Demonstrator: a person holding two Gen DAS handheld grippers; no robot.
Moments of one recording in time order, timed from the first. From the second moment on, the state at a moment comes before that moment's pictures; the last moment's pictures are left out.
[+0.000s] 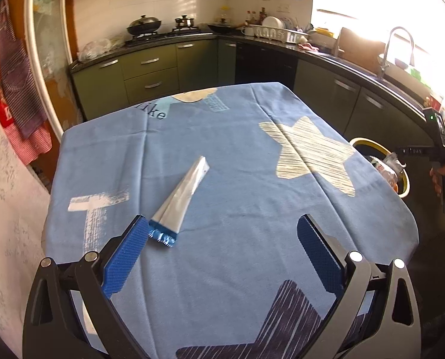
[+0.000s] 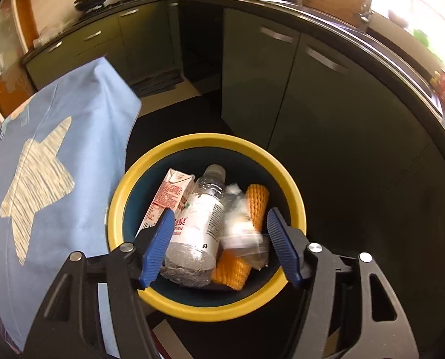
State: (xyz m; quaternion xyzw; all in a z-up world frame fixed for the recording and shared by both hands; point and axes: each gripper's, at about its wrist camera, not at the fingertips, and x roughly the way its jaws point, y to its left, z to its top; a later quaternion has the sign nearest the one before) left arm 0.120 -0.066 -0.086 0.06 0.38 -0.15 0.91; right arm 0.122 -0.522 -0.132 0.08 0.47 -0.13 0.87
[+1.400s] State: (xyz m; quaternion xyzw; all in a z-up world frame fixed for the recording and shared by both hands) left arm 0.248 -0.058 -0.159 0.16 0.50 -0.24 0.81; right arm 0.110 -0.420 -0.114 0.04 0.45 -0.03 0.89
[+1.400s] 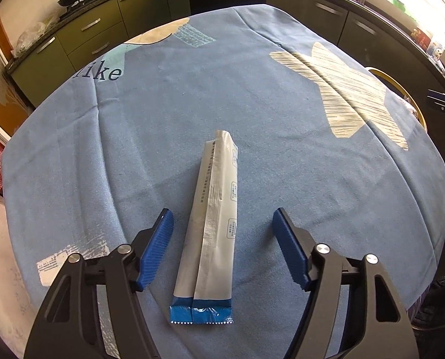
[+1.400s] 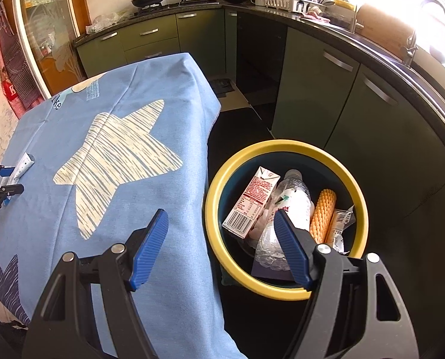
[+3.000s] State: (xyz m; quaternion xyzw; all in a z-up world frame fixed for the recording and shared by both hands) left arm 0.248 -0.502 -0.136 0.22 0.46 -0.42 0.75; right arm -0.018 -0.542 -0.096 0.12 0.39 -0.13 0.90
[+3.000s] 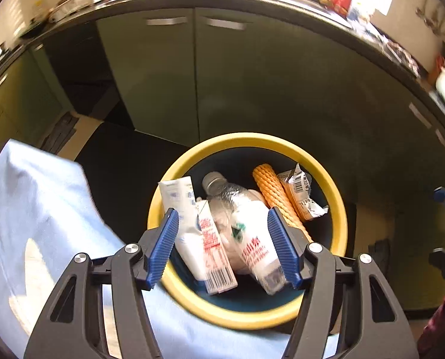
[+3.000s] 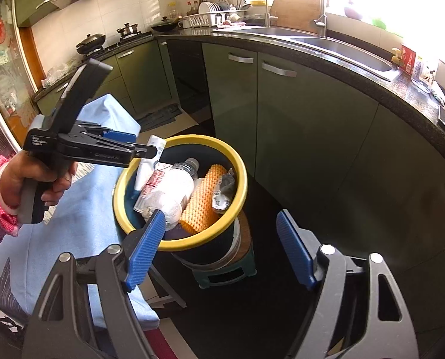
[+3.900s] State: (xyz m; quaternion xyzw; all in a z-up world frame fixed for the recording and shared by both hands) left arm 0.016 -0.060 0.036 0.04 0.19 -0.05 0.98; right arm -0.049 -0.399 -0.016 0.04 0.27 -0.08 0.96
